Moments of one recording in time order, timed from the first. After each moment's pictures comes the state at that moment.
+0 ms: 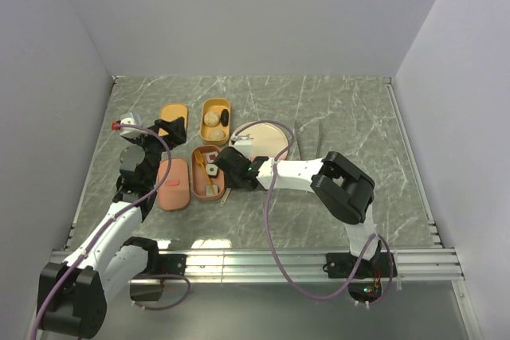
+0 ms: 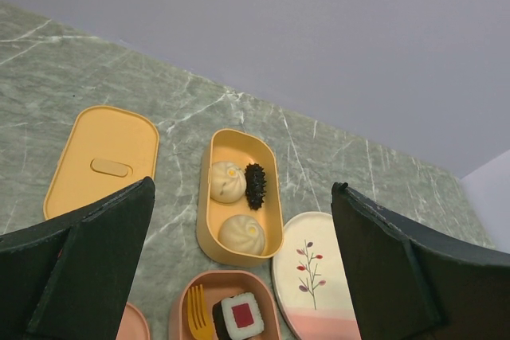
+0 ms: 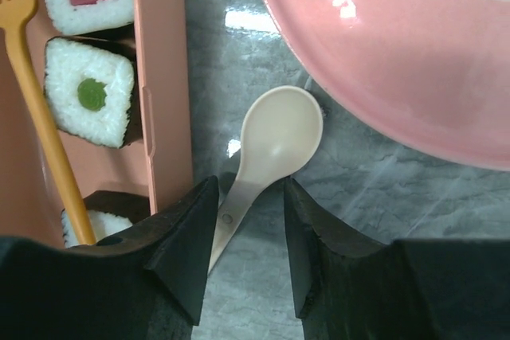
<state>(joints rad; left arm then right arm) -0.18 0.89 0.41 0.55 -0.13 -0.49 1.01 1.98 1.27 -0.28 0.36 0.85</state>
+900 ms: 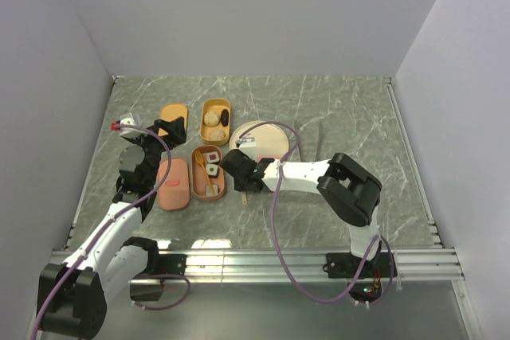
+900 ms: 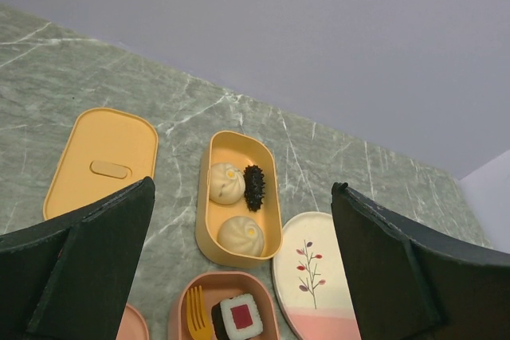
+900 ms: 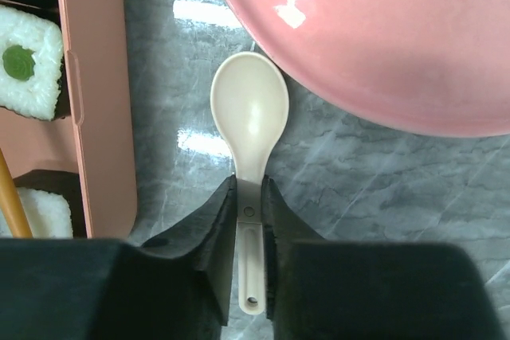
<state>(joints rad) -0.18 0.88 0.41 0.55 -0.13 -0.49 1.01 1.93 1.20 -0.31 0.38 0.80</state>
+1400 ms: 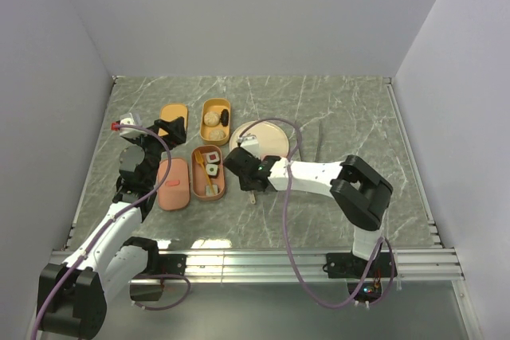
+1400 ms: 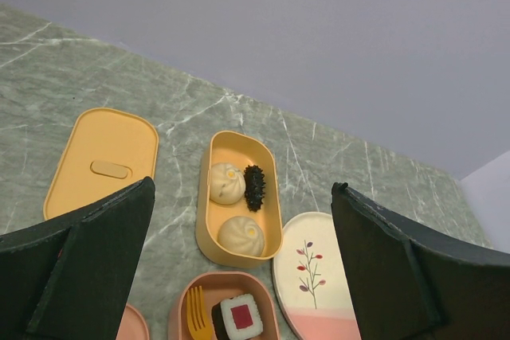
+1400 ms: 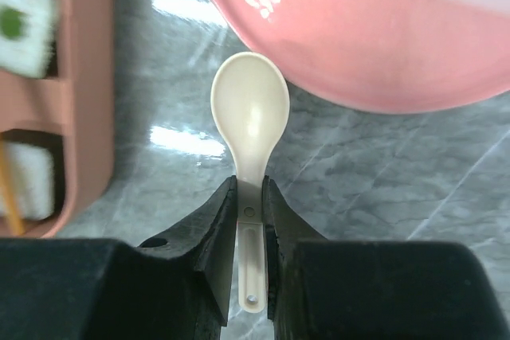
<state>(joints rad) -0.18 0.88 0.41 0.55 -0.13 -0.49 1.01 1.85 1.20 -0.42 0.41 0.70</state>
